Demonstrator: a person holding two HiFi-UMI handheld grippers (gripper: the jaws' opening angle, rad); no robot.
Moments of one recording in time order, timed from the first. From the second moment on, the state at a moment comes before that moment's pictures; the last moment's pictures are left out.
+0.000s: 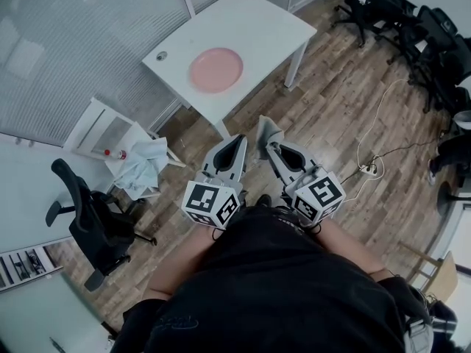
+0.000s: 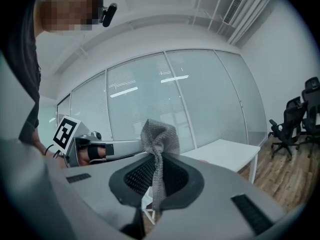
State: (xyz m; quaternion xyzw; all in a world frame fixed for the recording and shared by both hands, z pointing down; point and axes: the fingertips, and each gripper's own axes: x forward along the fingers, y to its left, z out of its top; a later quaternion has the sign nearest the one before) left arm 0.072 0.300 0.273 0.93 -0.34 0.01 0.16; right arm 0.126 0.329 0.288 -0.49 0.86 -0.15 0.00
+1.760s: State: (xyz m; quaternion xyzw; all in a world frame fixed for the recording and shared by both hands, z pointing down) left arm -0.066 0.082 0.267 0.92 -0.35 -0.01 0.17; right arm -0.018 0.107 0.285 -0.45 0.88 -0.15 -0.01
